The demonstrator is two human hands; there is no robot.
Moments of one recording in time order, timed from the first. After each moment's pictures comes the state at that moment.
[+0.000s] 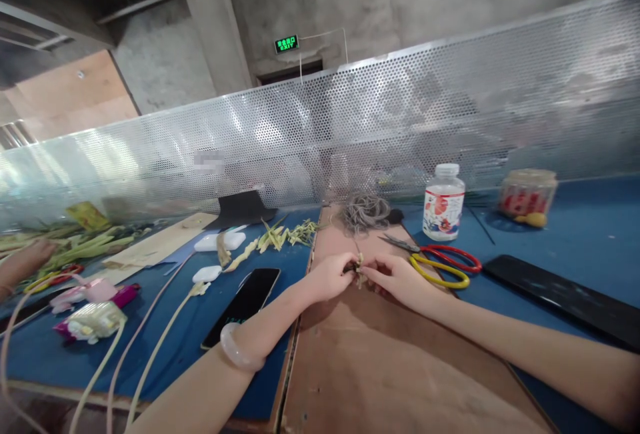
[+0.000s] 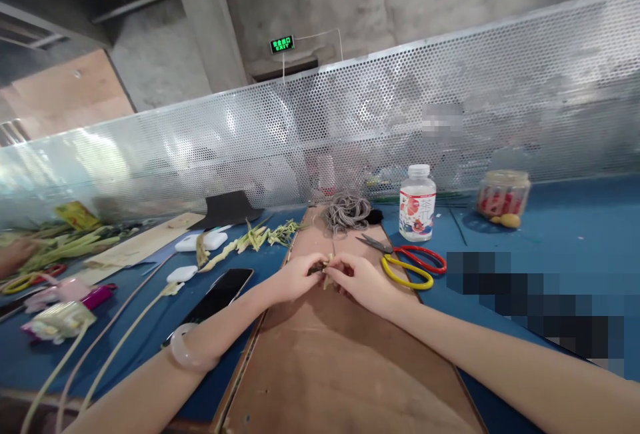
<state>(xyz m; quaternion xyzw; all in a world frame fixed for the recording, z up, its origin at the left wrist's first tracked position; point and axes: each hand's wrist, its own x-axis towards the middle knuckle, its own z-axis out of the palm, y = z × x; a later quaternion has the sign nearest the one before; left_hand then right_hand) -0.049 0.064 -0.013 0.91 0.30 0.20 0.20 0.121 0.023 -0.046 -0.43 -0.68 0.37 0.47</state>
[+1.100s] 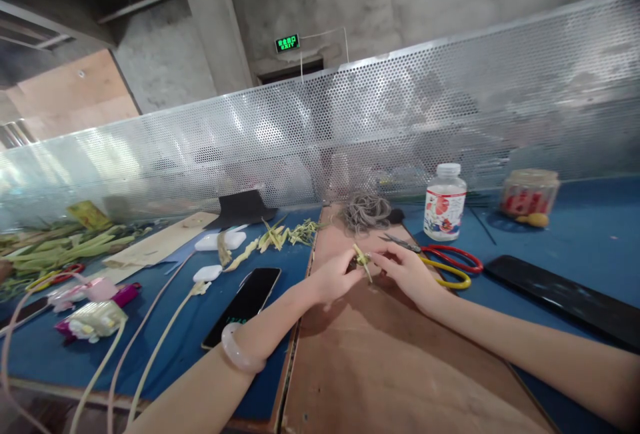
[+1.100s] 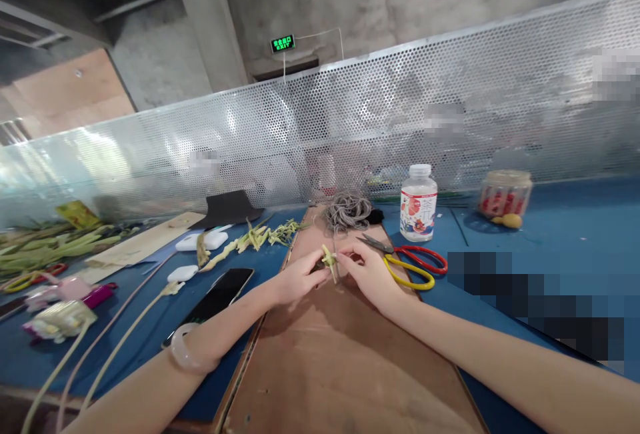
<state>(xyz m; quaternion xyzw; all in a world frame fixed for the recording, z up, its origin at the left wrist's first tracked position) -0.042 0.052 -0.007 0.88 0.30 0.23 0.29 0.126 0.029 -0.044 -0.46 -0.62 0.30 0.56</state>
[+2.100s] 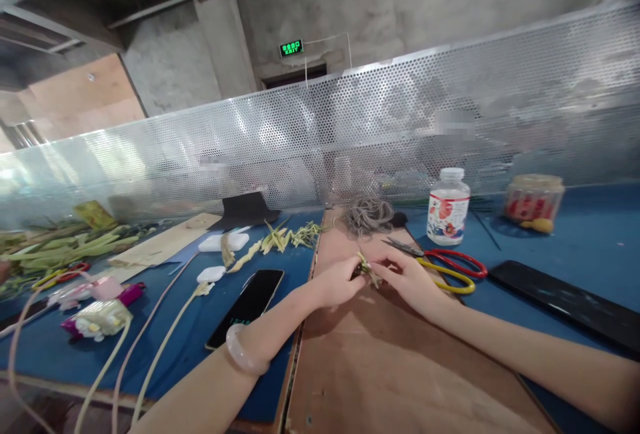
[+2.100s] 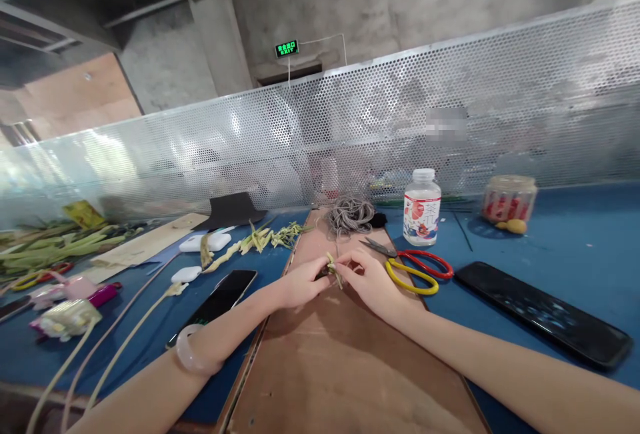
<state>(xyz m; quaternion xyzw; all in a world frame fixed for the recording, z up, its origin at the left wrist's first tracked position) -0.044 0.056 -0.012 0.91 0.31 0.18 0.20 0.125 0.022 -0.043 -0.44 -0.68 0.29 0.52</state>
